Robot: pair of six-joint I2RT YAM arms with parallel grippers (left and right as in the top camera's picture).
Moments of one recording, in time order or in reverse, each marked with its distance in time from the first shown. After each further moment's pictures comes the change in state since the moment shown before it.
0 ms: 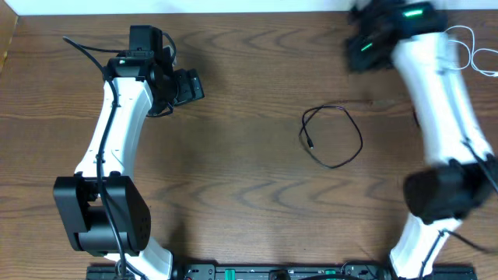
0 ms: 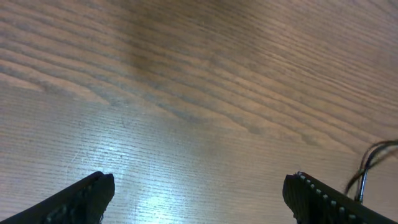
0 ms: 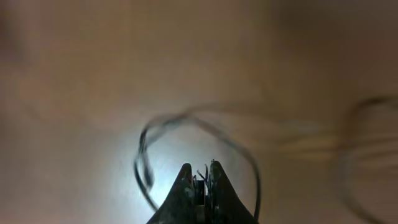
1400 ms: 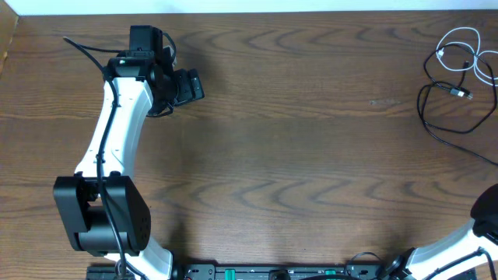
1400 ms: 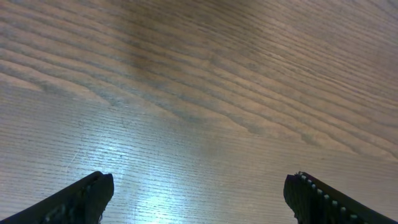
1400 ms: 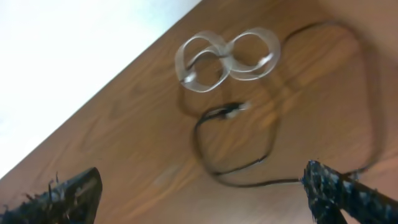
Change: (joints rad) left arm 0.000 0.000 0.000 0.000 0.000 0.000; right arm -0.787 -0.067 0.277 -0.091 -0.230 0.137
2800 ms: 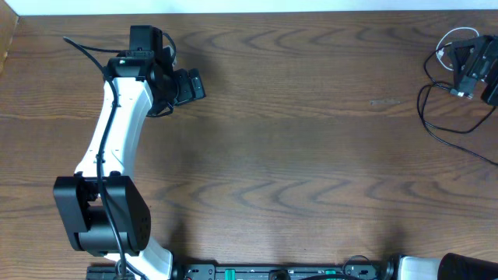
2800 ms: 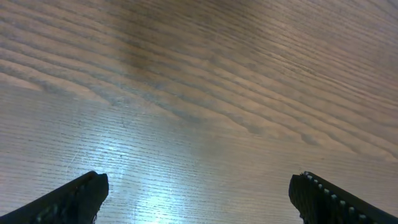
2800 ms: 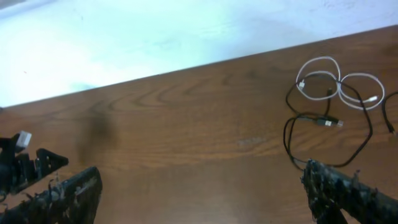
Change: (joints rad) left arm 0.000 0.000 0.000 0.000 0.000 -0.001; right arm 0.449 -0.422 0.046 -0.197 0.010 -0.040
